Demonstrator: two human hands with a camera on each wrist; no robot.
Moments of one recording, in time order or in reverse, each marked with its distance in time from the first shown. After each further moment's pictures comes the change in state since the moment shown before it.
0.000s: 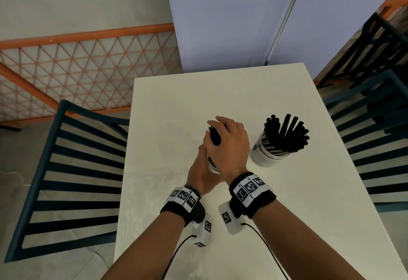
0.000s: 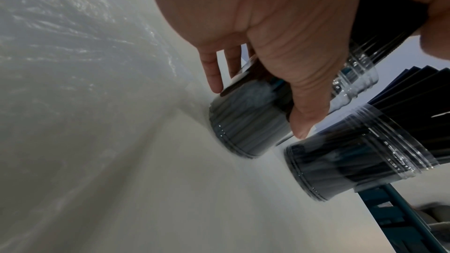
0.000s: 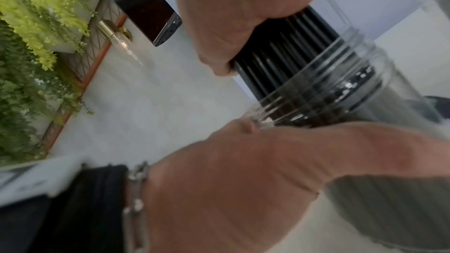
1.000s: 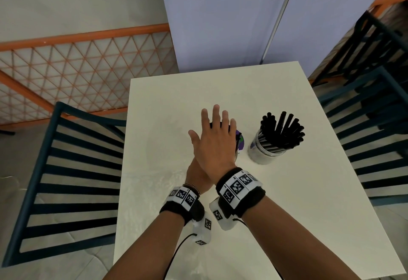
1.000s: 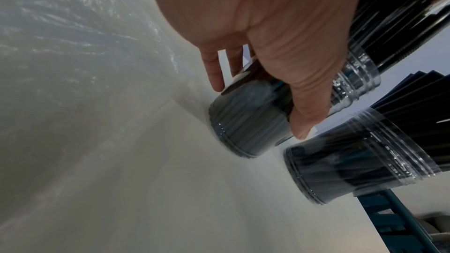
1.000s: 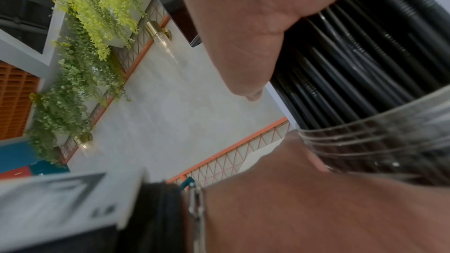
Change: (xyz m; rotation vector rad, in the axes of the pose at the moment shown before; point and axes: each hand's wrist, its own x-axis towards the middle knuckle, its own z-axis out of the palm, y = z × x) left_hand -0.017 0.029 -0.012 0.369 -0.131 -0.083; right_hand 0.011 -0.037 -0.005 -0.454 -0.457 0.025
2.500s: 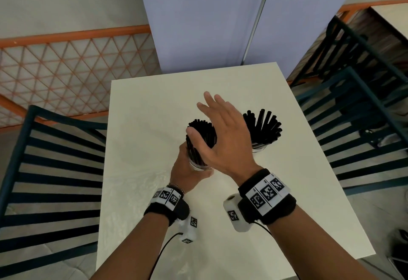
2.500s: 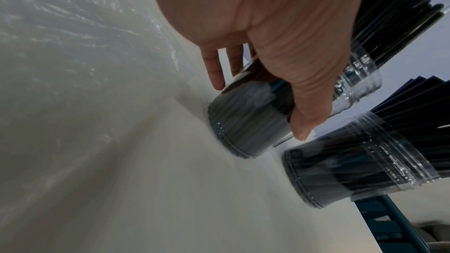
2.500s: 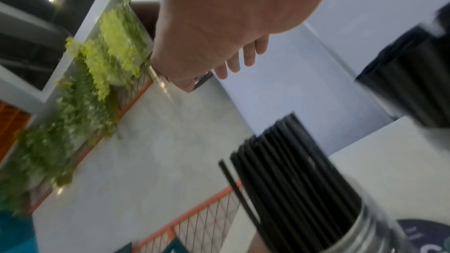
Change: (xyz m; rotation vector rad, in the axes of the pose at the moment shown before) left_hand 0.035 -0.038 0.032 -0.471 0.182 0.189; right_hand -0.028 0.060 -0.067 0.479 0.379 -0.270
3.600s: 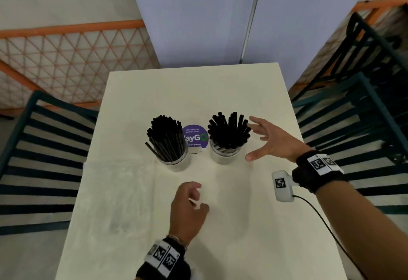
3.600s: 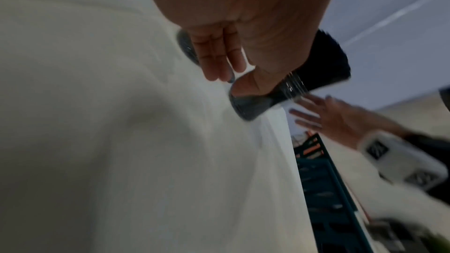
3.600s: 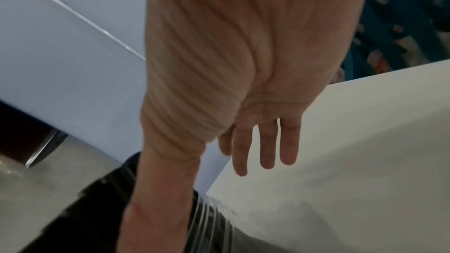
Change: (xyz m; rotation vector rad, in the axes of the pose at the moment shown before) left_hand -0.117 0.042 0.130 0.023 0.289 -0.123; right_hand -0.002 0.255 -0.102 0.481 -0.896 0.634
